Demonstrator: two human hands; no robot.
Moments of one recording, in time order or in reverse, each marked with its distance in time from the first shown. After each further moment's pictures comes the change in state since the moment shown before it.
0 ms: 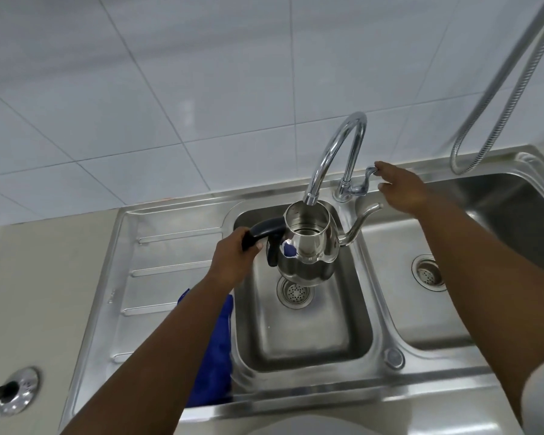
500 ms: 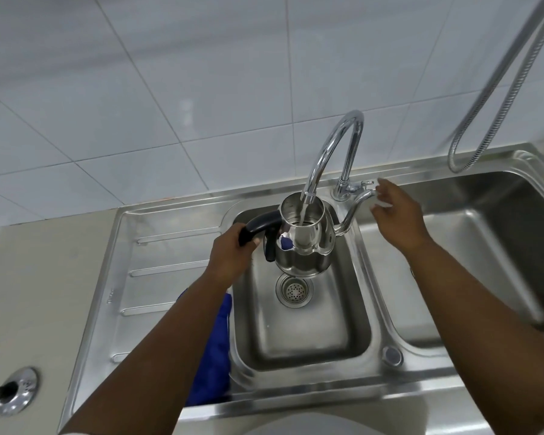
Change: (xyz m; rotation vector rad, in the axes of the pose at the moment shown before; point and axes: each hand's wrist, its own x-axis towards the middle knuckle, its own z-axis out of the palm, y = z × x) left_hand 0.002 0.006 -0.001 -0.056 0.027 -0.032; right_hand -0.059 0.009 0.042 0.280 0.270 -0.066
